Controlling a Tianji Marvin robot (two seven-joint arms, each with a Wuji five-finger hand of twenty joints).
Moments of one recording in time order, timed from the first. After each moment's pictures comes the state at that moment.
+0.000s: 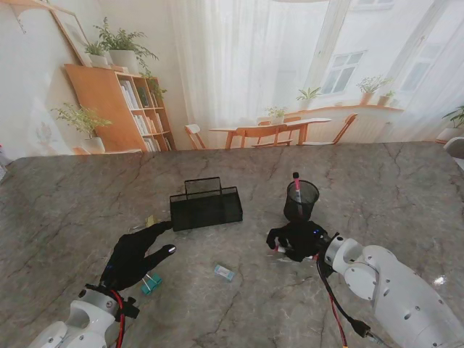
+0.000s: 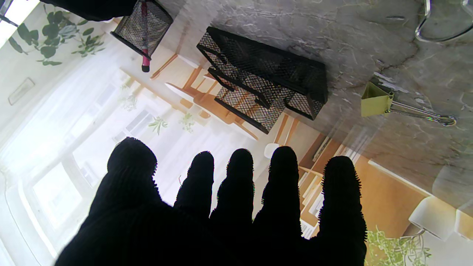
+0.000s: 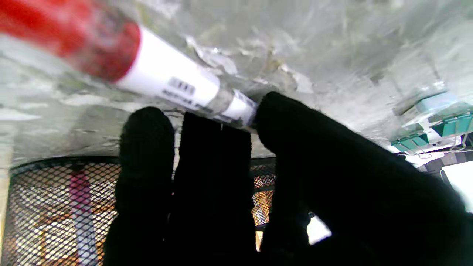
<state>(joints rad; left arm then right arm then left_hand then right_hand) 2.01 -1.12 -1.39 -1.86 0.72 -0.16 0.23 -1.36 -1.02 1.08 -1.21 -0.98 -0.52 -0.08 0.82 0.04 -0.03 -0.07 0.42 0.10 0.14 0.55 0.52 0.15 0.10 0.39 0.46 0.21 0.19 0.47 0.07 0.40 0.71 0.73 0.73 -0.84 1.09 -0.13 0.48 -0.26 0.88 0.79 0.90 0.01 0.74 0.76 1.00 -0.01 0.97 0.54 0.89 0.10 1.36 0.37</state>
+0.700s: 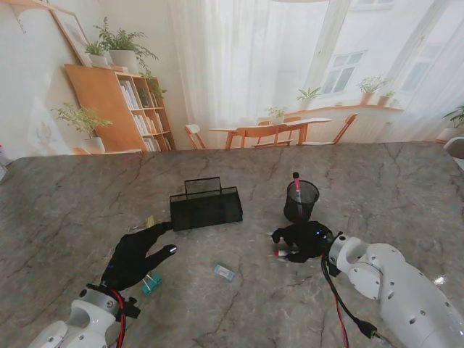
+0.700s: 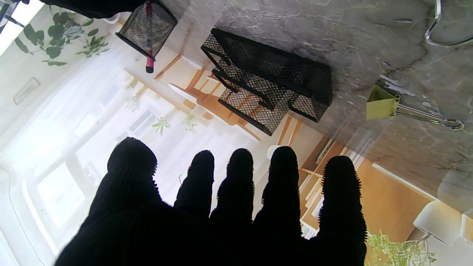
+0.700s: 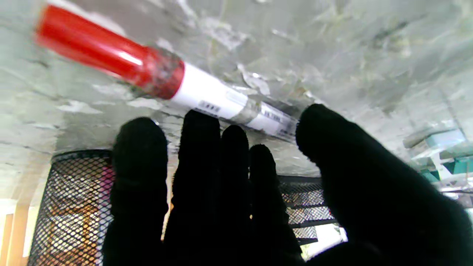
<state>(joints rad) 2.01 -1.12 -1.39 -1.86 0.71 -0.18 0.22 -1.40 -1.00 1.13 -1.28 -1.10 -0.49 -0.01 0.82 0.04 -0.03 -0.07 0.43 0.11 0.14 0.55 0.52 0.15 0.10 0.39 0.46 0.21 0.19 0.47 0.07 0.40 0.71 0.73 0.60 -0.61 0.84 -0.06 0.45 0.08 0.52 0.83 0.78 0.03 0.87 0.76 0.96 0.00 1.03 0.58 0.81 0.18 1.44 0.42</state>
